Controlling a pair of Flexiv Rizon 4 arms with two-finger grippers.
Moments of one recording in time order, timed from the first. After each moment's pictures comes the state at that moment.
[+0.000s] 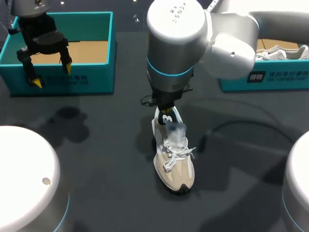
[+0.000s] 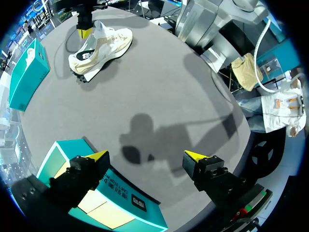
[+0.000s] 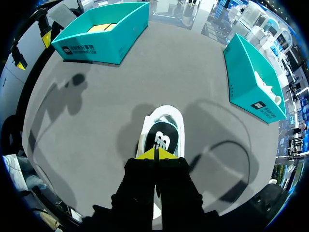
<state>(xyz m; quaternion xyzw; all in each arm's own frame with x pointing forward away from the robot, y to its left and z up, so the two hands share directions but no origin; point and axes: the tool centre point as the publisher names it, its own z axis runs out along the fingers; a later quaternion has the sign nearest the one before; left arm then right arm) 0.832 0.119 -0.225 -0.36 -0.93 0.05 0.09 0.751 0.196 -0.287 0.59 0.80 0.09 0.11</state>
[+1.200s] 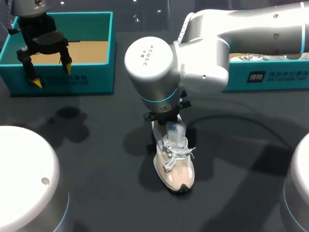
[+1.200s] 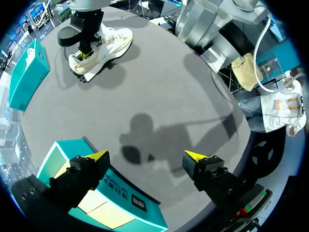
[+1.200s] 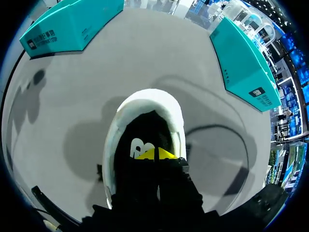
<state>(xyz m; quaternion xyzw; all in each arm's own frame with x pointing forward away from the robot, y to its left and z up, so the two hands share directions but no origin) 0.832 0.119 -0.226 -0.36 -0.93 0.05 0.09 0.774 0.171 -0.374 0.63 0.76 0.02 0.17</state>
